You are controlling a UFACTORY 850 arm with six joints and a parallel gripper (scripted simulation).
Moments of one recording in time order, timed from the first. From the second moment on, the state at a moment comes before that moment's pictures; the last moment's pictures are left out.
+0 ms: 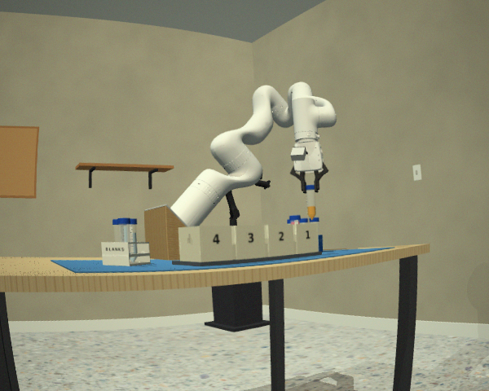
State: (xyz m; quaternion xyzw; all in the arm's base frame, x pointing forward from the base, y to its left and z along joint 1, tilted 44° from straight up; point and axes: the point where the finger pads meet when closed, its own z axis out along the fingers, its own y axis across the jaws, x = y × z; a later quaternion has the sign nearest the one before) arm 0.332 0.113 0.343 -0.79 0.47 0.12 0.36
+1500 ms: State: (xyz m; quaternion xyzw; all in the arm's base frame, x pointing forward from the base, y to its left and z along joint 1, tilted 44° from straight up) arm 0.340 0.146 0.310 -0.79 0.47 0.12 0.36
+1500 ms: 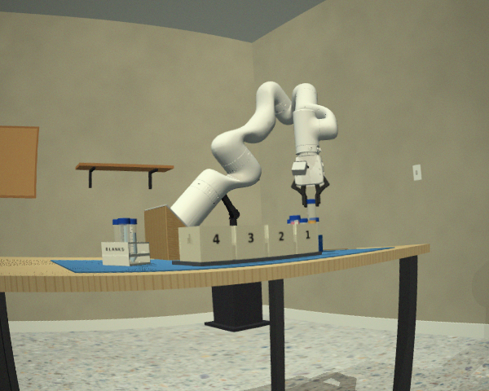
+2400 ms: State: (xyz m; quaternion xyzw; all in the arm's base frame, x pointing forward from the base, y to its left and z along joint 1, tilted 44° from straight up) arm 0.343 0.162 0.292 -0.79 0.47 0.12 0.36
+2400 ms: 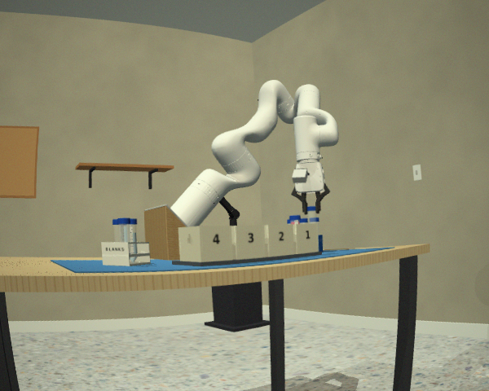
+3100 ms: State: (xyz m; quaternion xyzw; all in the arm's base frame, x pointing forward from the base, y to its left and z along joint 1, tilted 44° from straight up) arm 0.346 0.175 0.279 -0.79 0.47 0.12 0.36
